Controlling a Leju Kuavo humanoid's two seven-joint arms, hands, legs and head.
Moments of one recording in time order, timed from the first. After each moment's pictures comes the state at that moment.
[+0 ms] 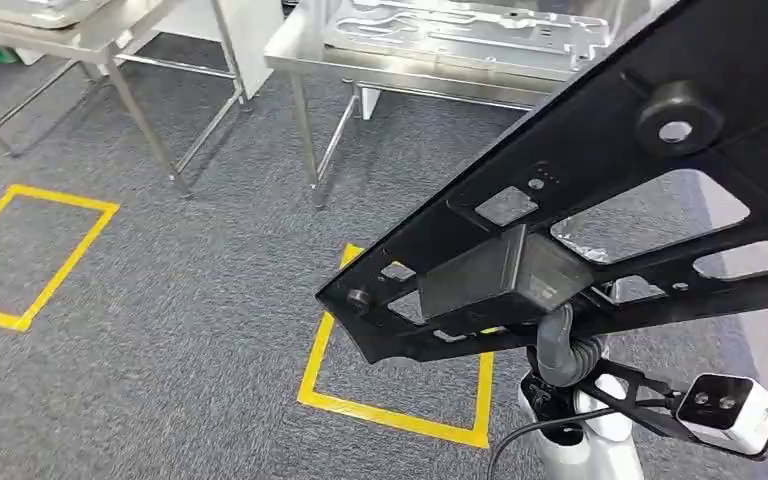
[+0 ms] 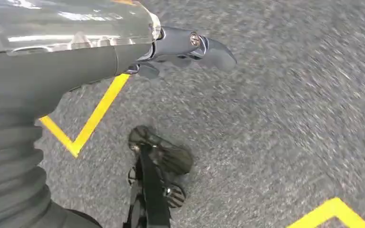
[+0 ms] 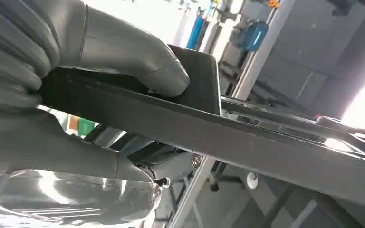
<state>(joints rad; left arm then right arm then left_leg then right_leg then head) -0.09 0.00 1.36 -0.22 -0.86 -0.03 -0.23 -0.15 0.07 0.17 -1.94 -0.11 0.51 -0.70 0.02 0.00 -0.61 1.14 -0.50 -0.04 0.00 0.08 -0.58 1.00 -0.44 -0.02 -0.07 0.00</state>
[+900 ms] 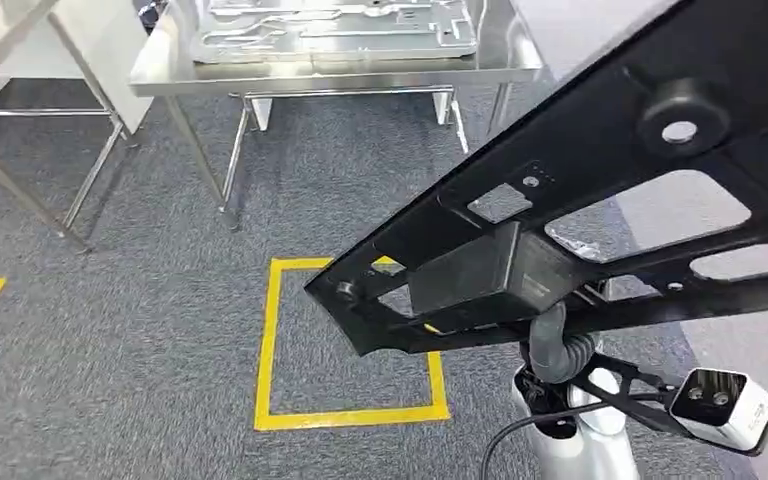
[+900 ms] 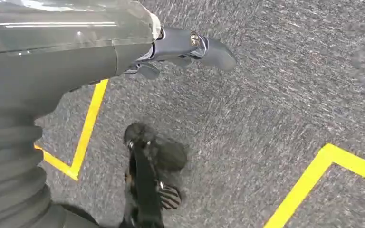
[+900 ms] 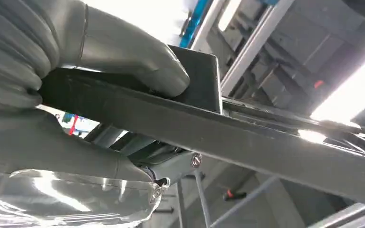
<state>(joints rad) -0.09 0.00 1.36 -0.22 -0.86 -0.02 -0.23 -0.18 0.08 0.19 -1.93 -0.10 0.51 -0.70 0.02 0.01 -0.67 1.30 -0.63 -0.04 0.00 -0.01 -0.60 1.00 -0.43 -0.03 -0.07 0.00</state>
